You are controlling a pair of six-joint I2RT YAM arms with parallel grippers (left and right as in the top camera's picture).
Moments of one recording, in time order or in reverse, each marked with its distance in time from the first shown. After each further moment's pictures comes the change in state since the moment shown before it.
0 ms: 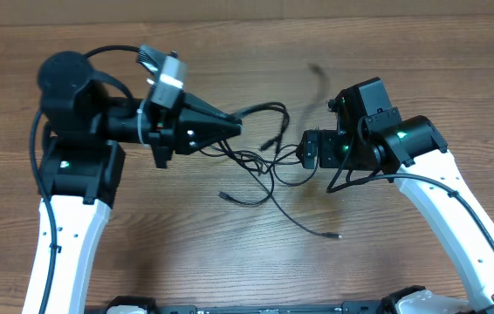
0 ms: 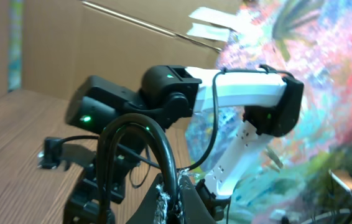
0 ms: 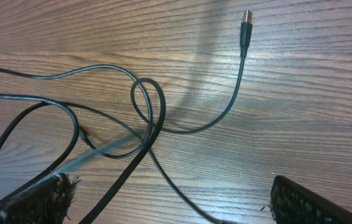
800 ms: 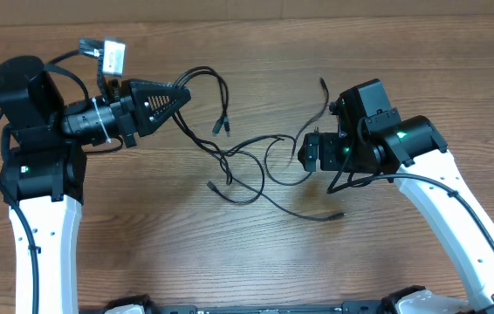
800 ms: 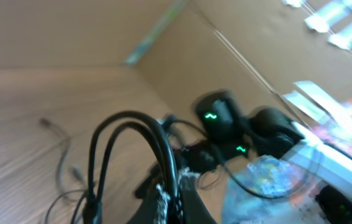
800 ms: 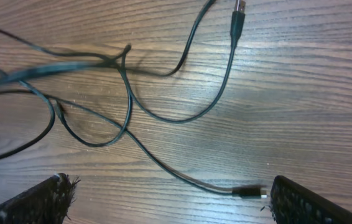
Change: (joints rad) left arm 0.227 -0.002 0.002 -0.360 -0.259 -0.046; right arm 0.000 0.000 -0.001 -0.030 0.010 0.000
